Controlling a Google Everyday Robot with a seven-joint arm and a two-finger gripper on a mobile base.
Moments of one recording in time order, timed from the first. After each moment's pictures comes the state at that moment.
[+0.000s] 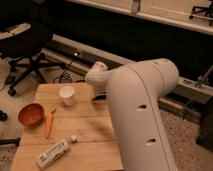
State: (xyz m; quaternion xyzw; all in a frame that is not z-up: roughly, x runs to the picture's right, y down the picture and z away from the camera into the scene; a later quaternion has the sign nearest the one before) arm -0.025 0.027 0.934 -0.14 0.15 0.57 0.80
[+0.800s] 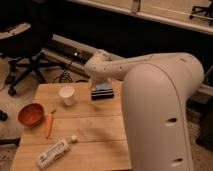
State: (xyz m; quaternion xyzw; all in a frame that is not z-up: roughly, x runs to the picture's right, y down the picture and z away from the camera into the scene) arm -0.043 -0.040 0.854 -0.13 0.08 0.59 0.80
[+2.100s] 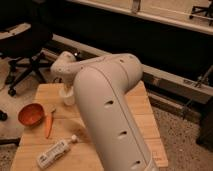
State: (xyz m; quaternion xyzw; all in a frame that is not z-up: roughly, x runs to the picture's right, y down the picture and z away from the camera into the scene) arm -0.194 -0.011 0.923 -0.17 0.09 0.44 0.88
